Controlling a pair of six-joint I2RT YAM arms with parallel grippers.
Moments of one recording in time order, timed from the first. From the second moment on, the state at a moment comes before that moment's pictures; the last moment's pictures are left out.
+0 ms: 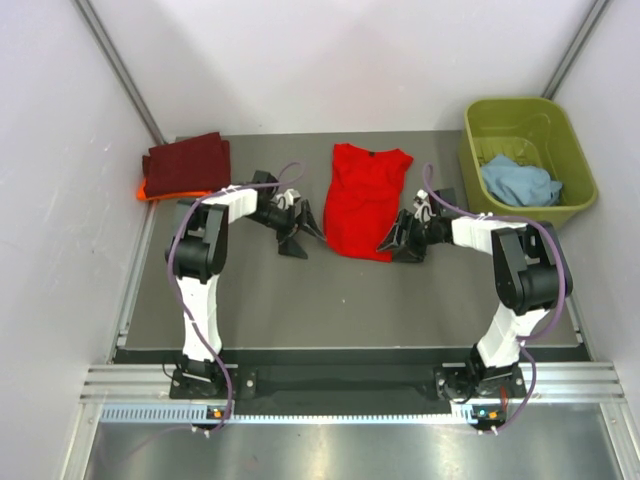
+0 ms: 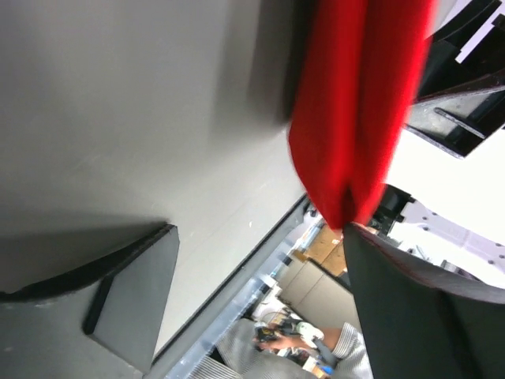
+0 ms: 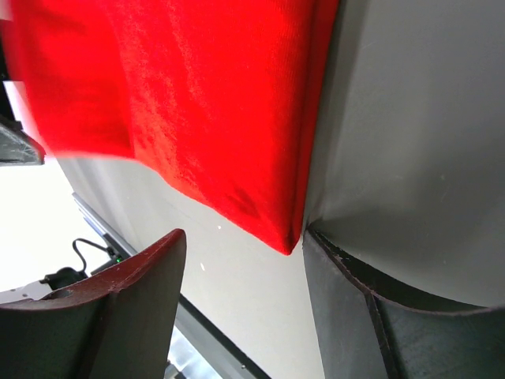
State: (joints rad) left arm -0.22 2.16 1.47 -0.67 0.92 -0.46; right arm 0.21 1.78 0.94 -0.20 -0.63 0.60
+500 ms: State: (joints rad) left arm -0.22 2.18 1.45 -0.65 0.92 -0.51; right arm 0.21 1.78 0.94 -0.20 -0.62 0.60
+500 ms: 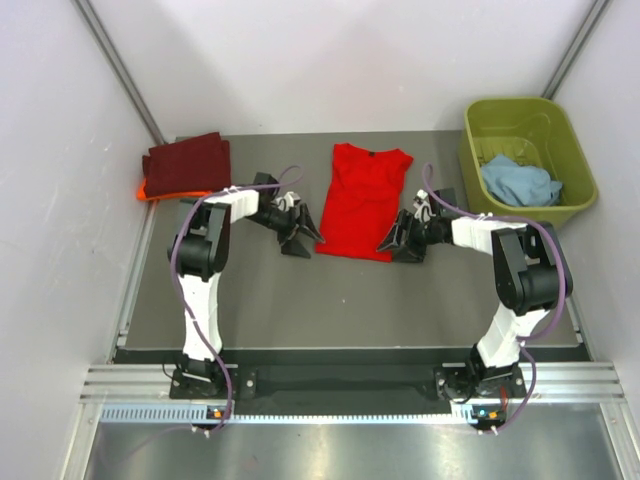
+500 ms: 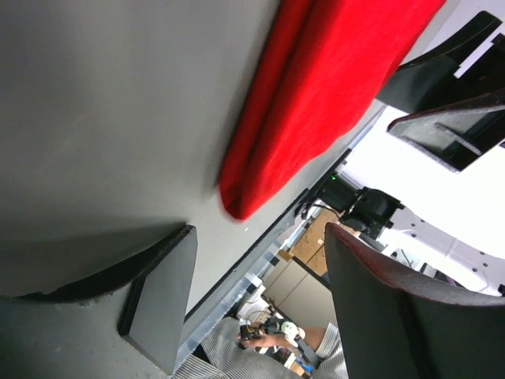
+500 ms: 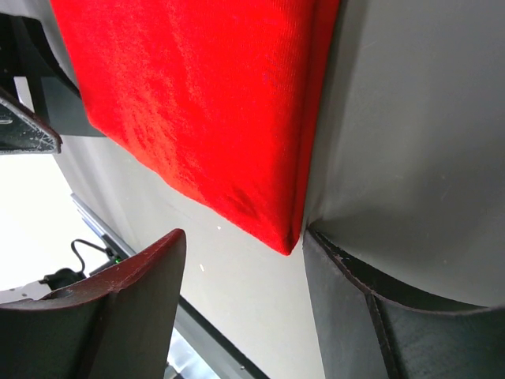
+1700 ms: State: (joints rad) left arm -0.28 2.25 1.50 -0.64 0.94 -0.49; right arm 0.25 1.70 0.92 -0.25 -0.53 0.55
